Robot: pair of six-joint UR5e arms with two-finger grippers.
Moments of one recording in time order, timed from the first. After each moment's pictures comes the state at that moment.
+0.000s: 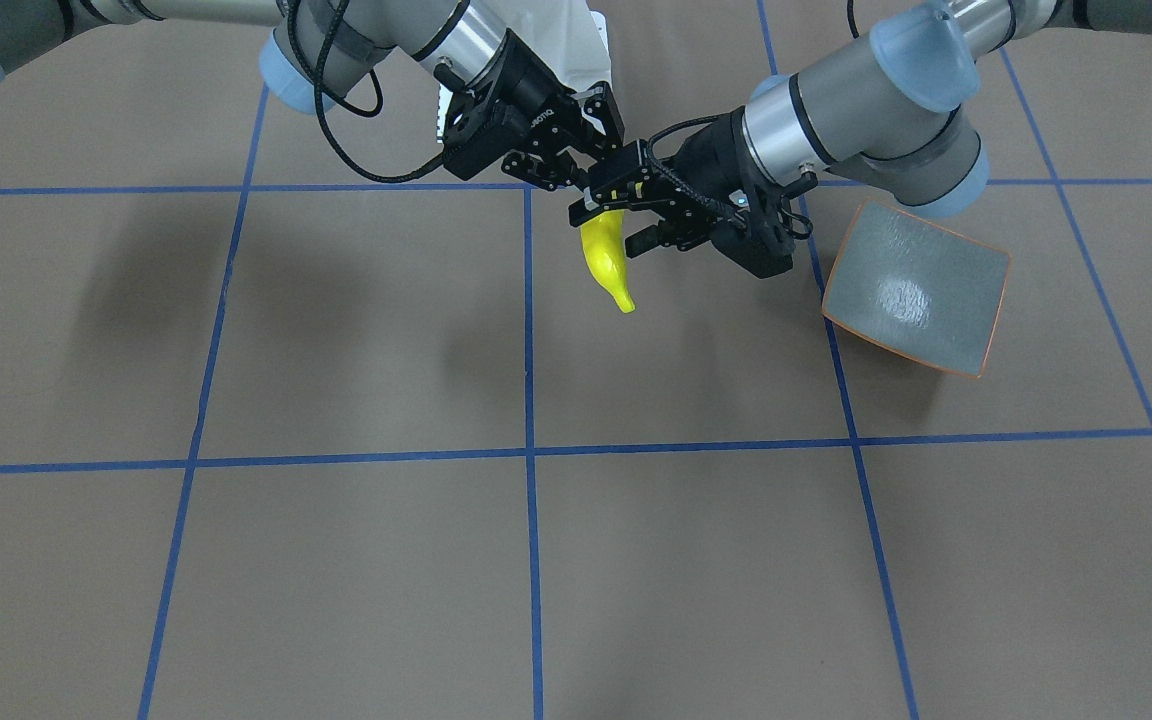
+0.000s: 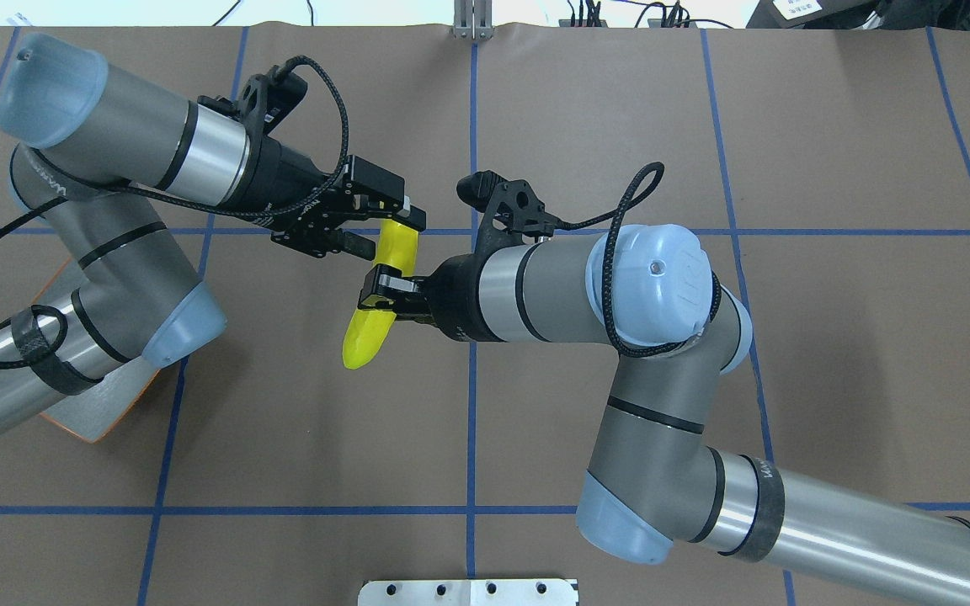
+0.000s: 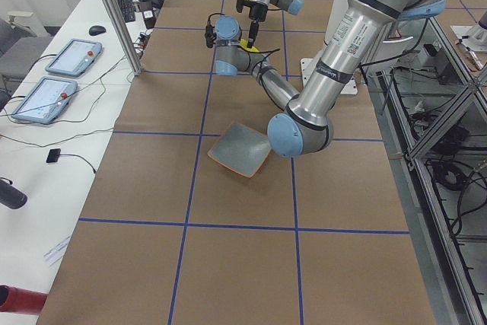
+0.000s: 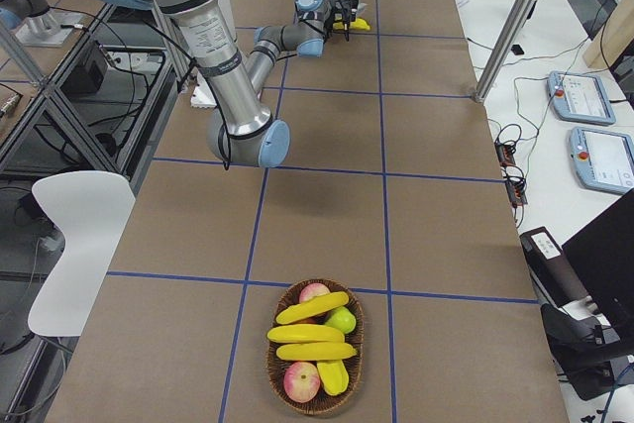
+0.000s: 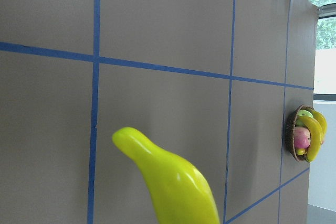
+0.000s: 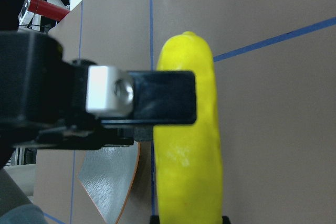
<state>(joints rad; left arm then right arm) -0.78 -2.14 -1.63 -2.55 -2.35 -1.63 0.44 -0.91 1.77 -0.87 1.78 1.59</state>
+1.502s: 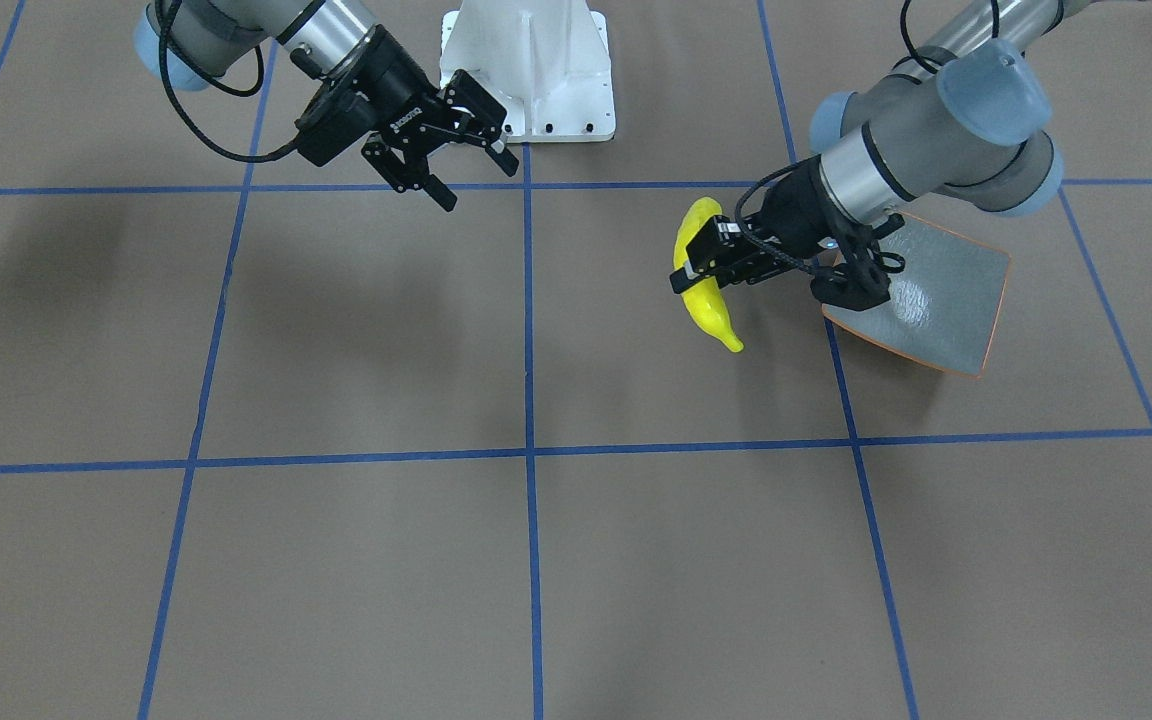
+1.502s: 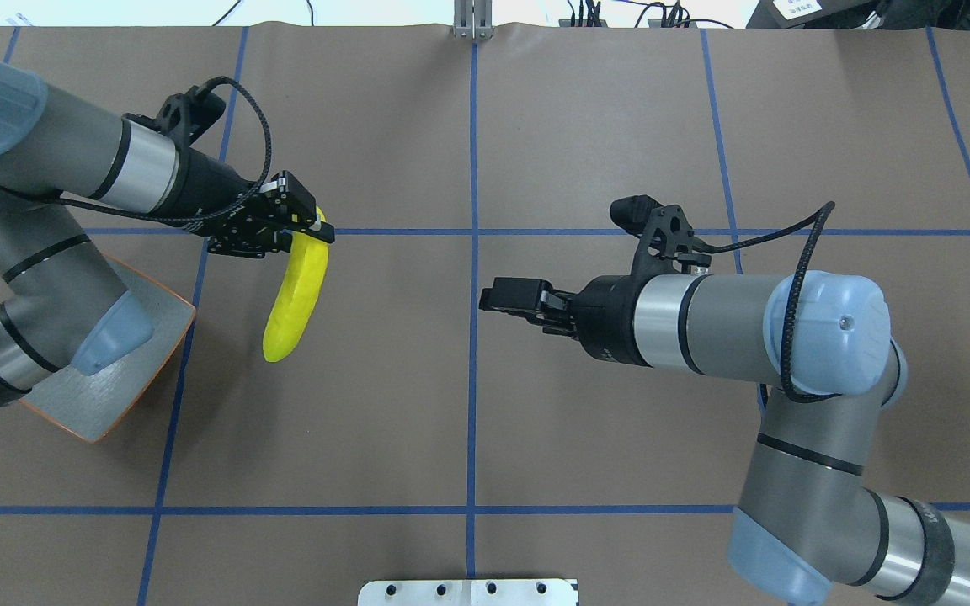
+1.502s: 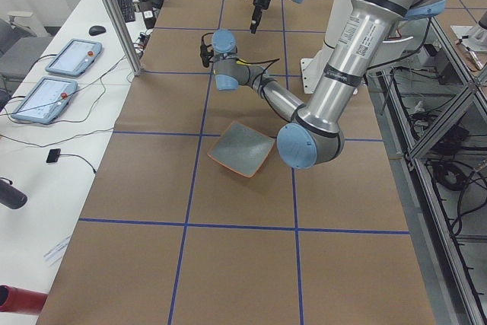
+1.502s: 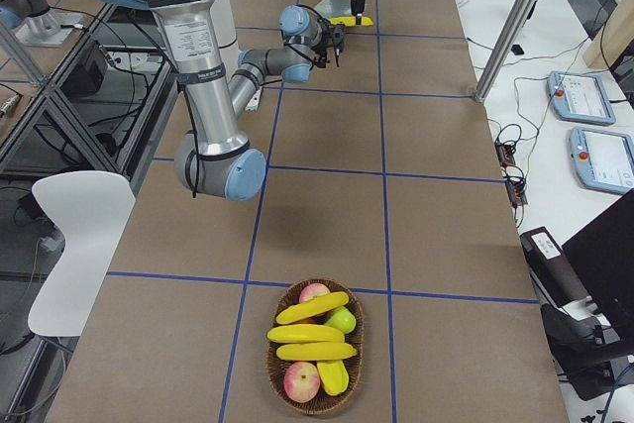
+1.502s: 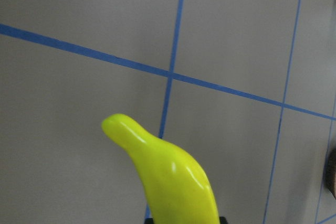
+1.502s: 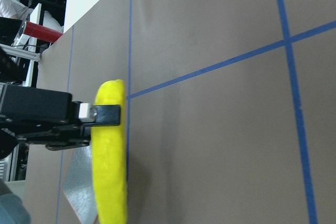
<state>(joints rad) -0.84 -1.96 -1.65 -2.46 -2.32 -1.57 0.46 -1.24 1.99 -0.86 1.69 1.59</state>
